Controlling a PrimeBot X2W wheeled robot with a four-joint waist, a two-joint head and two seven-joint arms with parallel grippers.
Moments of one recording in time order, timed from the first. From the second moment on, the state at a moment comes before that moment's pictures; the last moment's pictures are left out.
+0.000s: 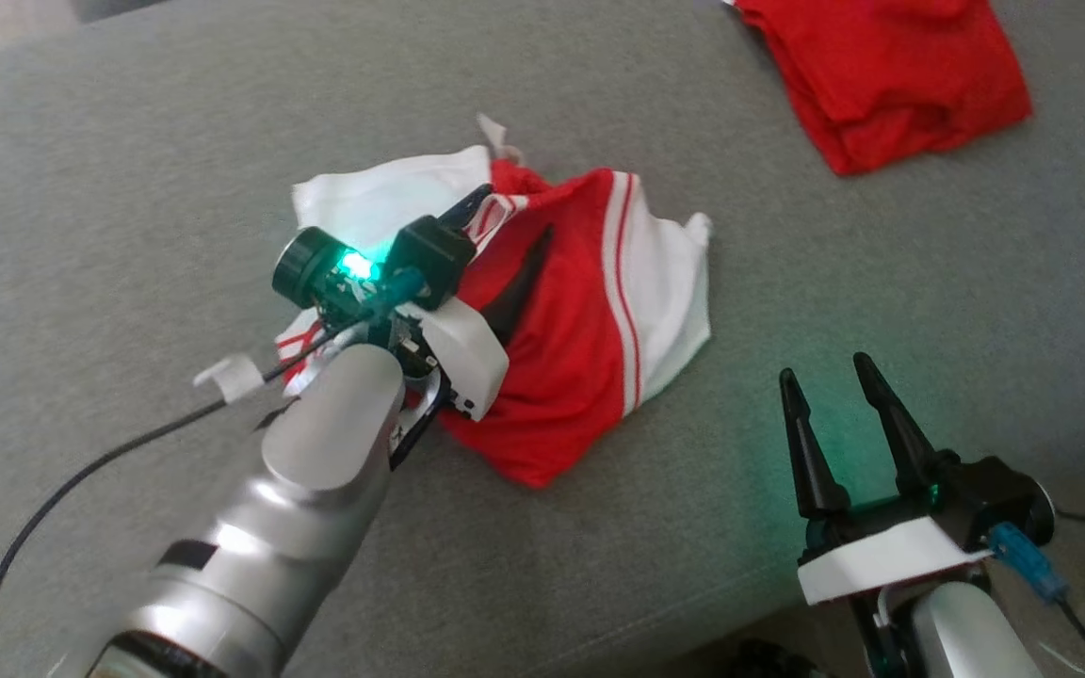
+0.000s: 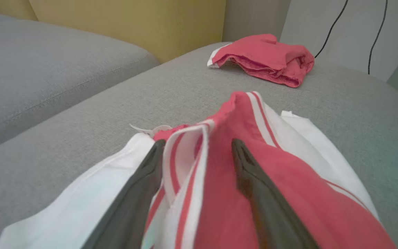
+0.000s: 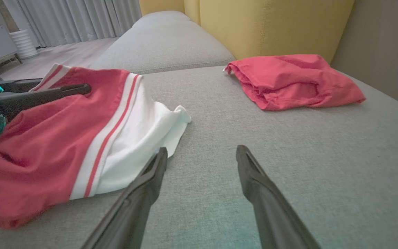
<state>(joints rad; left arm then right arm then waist) -0.80 0.04 -0.68 0.82 -0.26 -0.13 -0.10 -0.05 -0.04 0.15 0.22 0.11 0.12 -0.26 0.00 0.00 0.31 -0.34</state>
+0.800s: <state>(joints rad) -1.25 0.11 -0.62 0.53 -0.52 -0.12 -0.26 0.02 -0.05 0.11 0.26 0.10 0.12 -0.26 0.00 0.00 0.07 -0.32</state>
